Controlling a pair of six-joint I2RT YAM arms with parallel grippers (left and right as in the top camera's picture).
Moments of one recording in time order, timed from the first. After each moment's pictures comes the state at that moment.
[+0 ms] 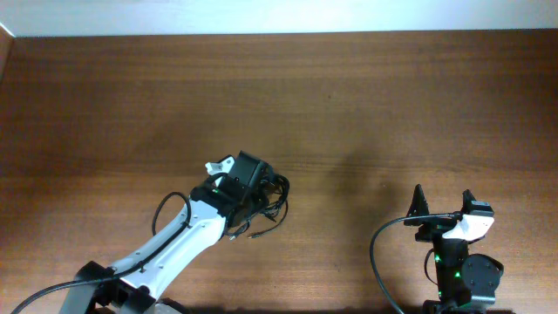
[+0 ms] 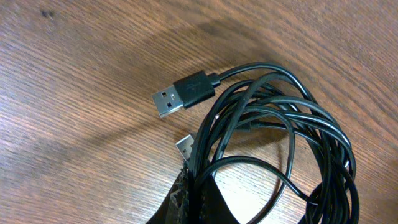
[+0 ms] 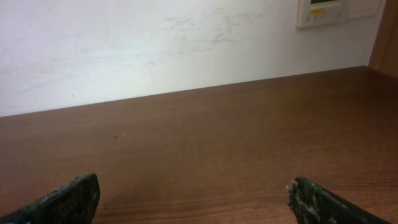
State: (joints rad) left arm -0.51 1.46 0.77 -0.52 -0.11 -1.00; right arm -0.10 0.01 0.01 -0.07 -0.04 0.13
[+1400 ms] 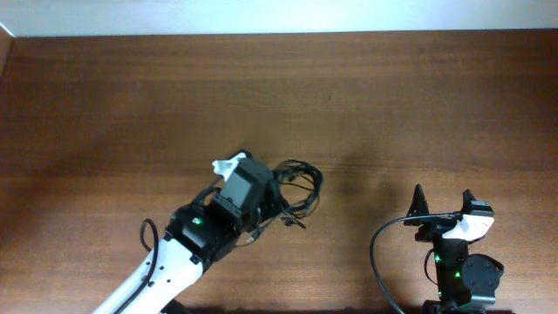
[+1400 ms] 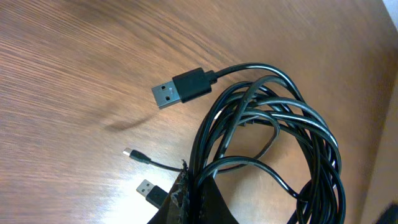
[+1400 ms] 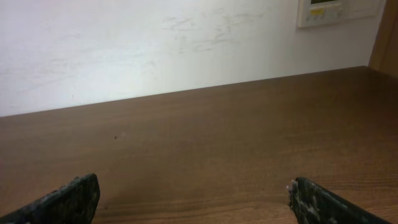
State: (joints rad) left arm -0.66 1.15 0.86 -0.62 0.00 -1.10; right arm -0.10 0.01 0.01 -0.07 -0.04 0.13
